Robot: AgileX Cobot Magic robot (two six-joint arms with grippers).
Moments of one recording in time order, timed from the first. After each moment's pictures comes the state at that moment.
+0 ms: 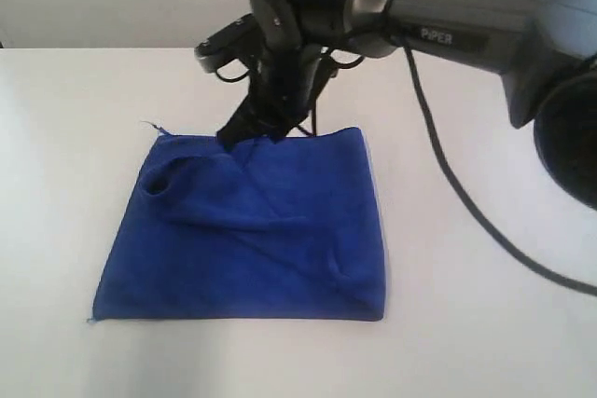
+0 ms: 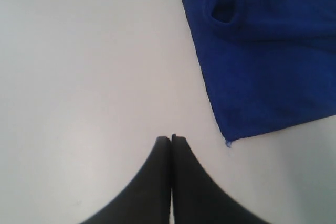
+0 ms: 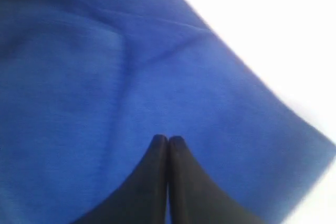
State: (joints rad) left arm -0.07 0.79 -0.75 -0.16 0.94 0.26; right arm 0.52 2.18 -1.85 -0.13 0.91 -0.05
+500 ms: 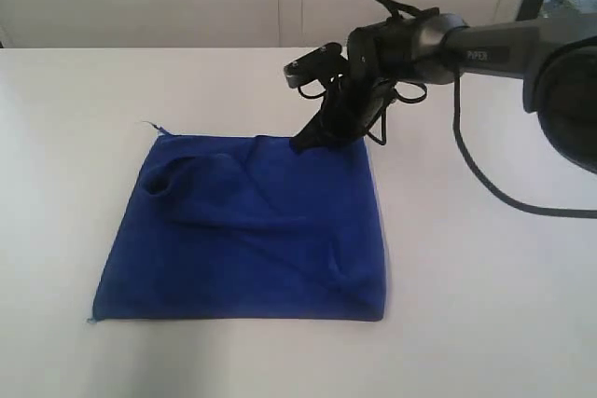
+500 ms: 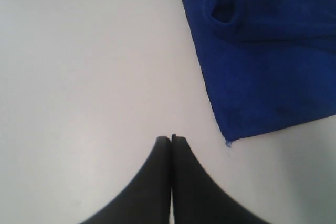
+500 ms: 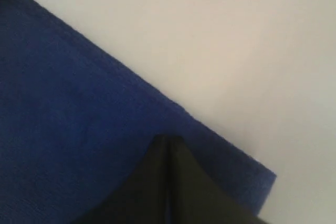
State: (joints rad) left arm -0.07 0.79 -0.75 -0.16 0.94 0.26; right arm 0.30 2.30 -1.73 -0.02 0.62 -0.19
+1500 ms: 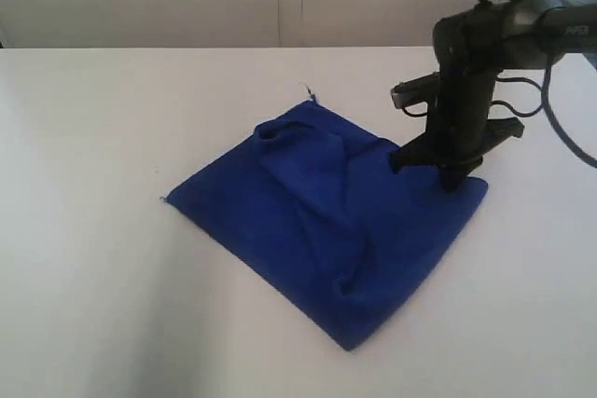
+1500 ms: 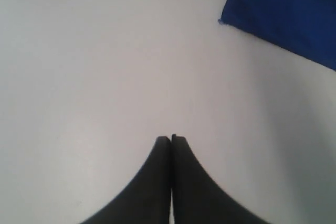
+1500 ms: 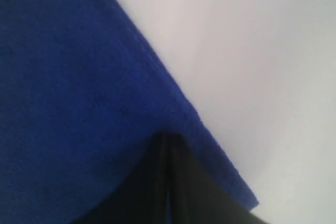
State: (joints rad) left arm -0.07 0.79 -0.75 -0.16 0.94 0.26; right arm 0.12 2.17 -1.52 -0.16 0.97 0.10
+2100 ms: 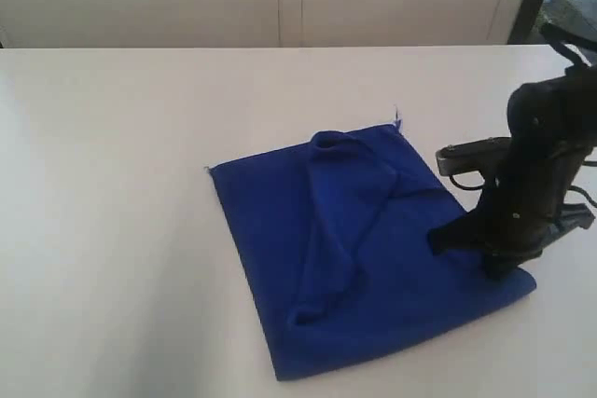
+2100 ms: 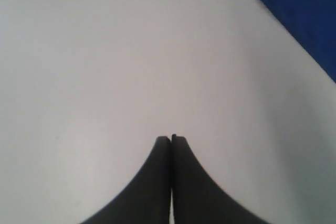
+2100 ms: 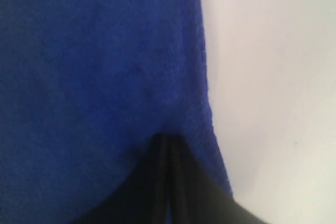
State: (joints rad) left arm -0.07 0.79 -0.75 -0.16 0.94 0.26; right arm 0.11 1.81 -0.91 -0.06 0.75 0.11
